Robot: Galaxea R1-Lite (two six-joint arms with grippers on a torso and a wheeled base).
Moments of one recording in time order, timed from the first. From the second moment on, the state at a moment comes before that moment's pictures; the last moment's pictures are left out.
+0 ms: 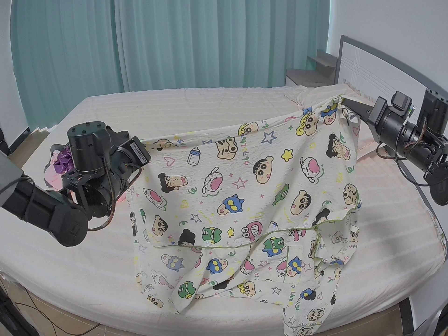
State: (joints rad) left arm -0.36 1.83 -0.81 -0.93 0.38 -0.52; right arm 0.17 1.67 -0.89 -0.89 0.35 0.64
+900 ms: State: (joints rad) left arm -0.33 2.13 -0.96 -0.93 0.38 -0.55; right arm 0.12 1.92 -0.91 -0.97 0.32 0.64
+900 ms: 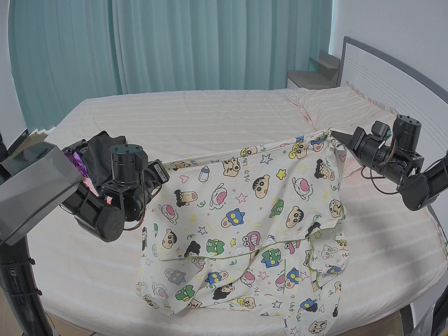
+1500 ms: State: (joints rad) left arm -0.31 2.36 -1.25 -0.88 0.39 -0.54; right arm 0.09 2.22 -1.09 -1.01 0.23 0.80
